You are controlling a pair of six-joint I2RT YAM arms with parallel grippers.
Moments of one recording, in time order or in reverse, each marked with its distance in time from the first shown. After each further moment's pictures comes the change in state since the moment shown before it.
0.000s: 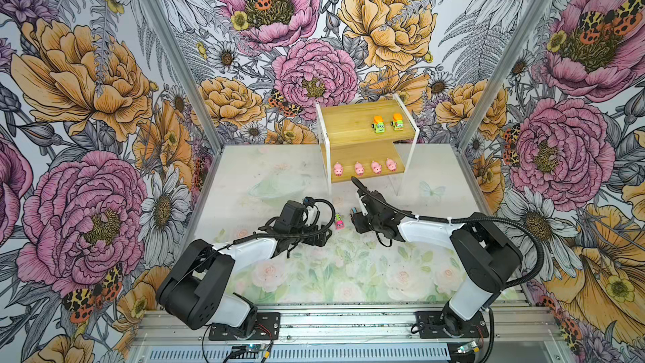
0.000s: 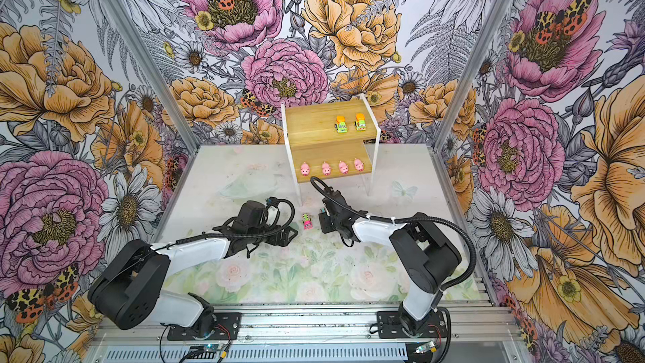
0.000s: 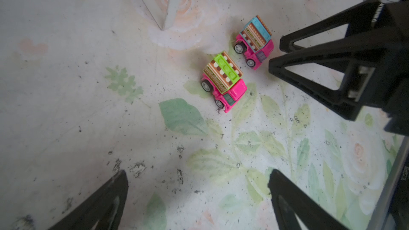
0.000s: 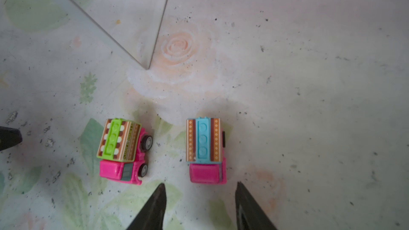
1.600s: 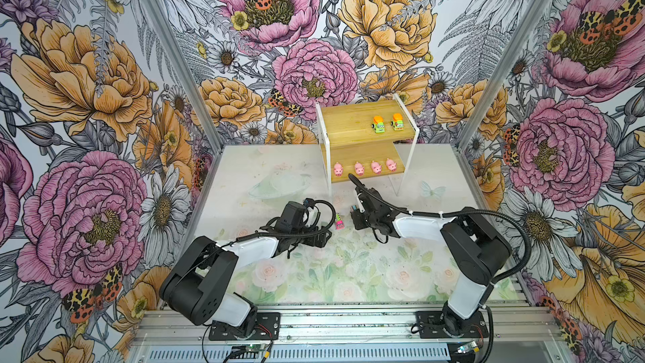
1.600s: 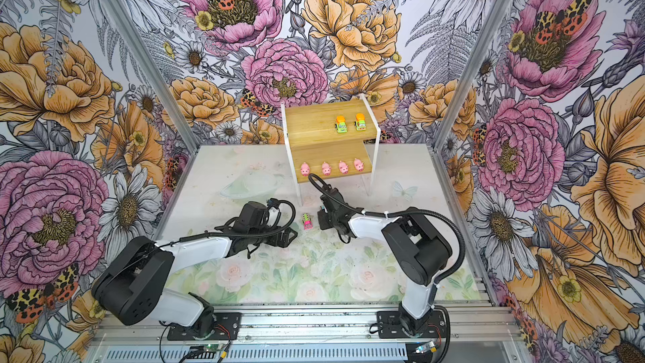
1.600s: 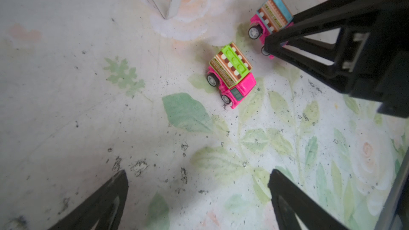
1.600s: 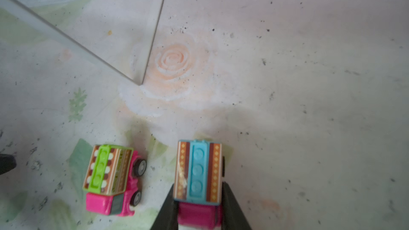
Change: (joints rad) left arm 0.000 0.028 0.000 0.000 -0.003 0.000; right arm -0.006 0.025 0.049 -0.010 0.002 0.005
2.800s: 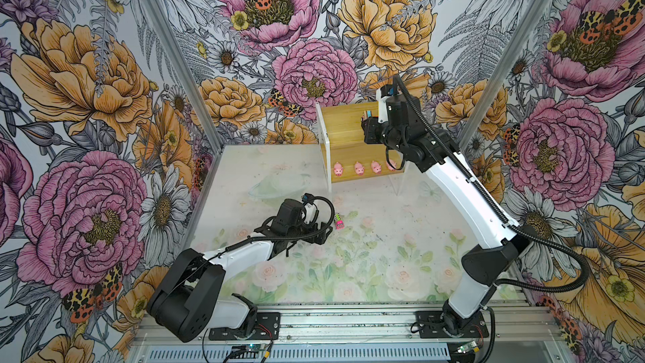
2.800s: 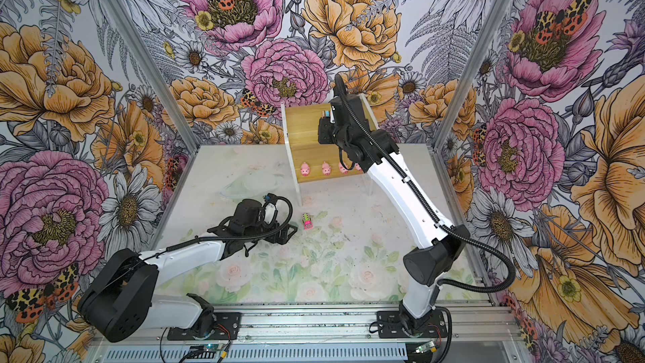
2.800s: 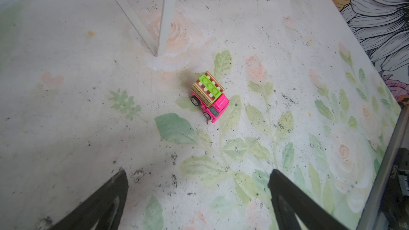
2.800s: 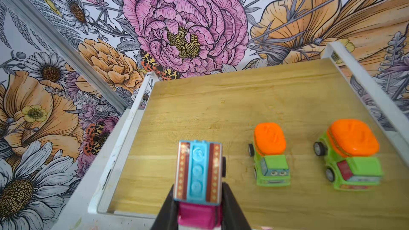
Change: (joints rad) left arm -0.003 -0.106 0.000 -0.001 0.000 0.027; right arm -0.085 0.040 1.202 -0.748 0.119 -0.002
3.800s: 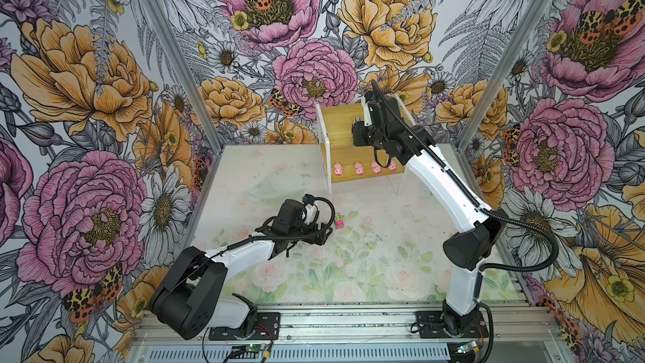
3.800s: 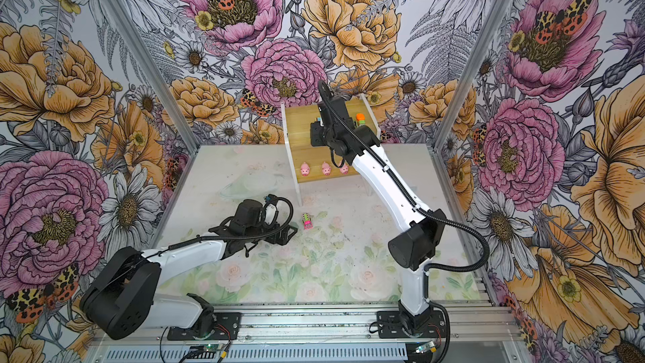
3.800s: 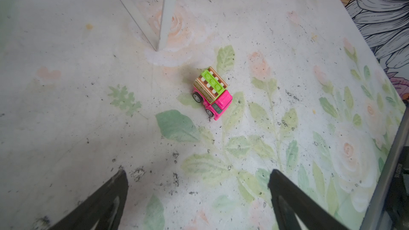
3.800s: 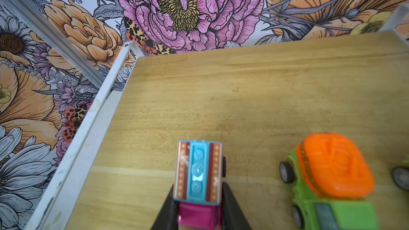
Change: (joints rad) left arm 0.000 0.017 0.000 -0.001 0.000 0.003; right arm -0.005 0.143 0.085 -0.035 -0.007 -0.031
